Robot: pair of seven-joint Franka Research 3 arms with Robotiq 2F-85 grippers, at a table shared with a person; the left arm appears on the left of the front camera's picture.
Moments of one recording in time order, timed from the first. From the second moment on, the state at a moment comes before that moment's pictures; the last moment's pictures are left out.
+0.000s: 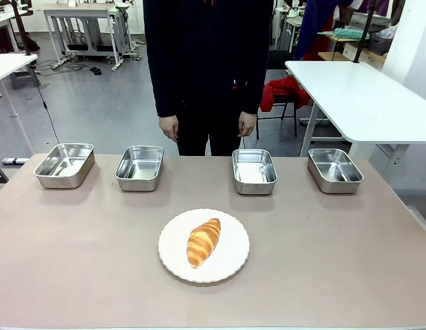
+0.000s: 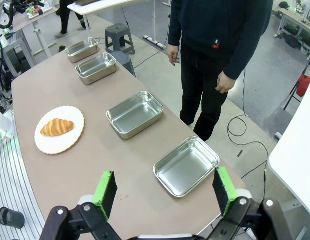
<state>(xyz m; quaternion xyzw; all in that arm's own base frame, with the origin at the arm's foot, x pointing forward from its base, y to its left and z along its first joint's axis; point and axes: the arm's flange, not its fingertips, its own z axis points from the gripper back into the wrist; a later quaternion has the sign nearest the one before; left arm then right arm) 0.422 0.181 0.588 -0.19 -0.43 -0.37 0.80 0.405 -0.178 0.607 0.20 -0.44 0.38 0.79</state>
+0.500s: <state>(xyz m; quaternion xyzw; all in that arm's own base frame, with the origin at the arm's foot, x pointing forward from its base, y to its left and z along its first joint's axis) 0.422 0.181 0.588 -0.19 -0.43 -0.37 0.80 0.405 -0.178 0.607 0.20 -0.44 0.38 0.79</state>
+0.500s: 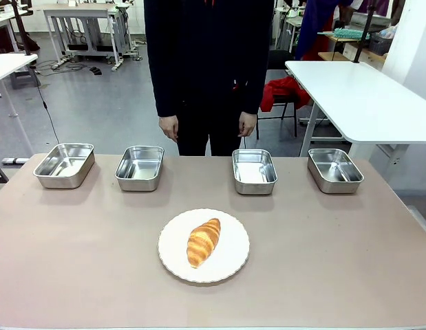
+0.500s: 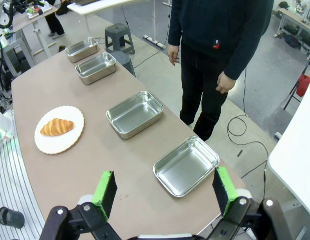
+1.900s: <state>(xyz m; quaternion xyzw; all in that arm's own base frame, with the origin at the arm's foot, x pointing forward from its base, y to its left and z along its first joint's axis) 0.422 0.181 0.588 -0.19 -0.43 -0.37 0.80 0.405 -0.178 0.607 0.20 -0.44 0.38 0.79</state>
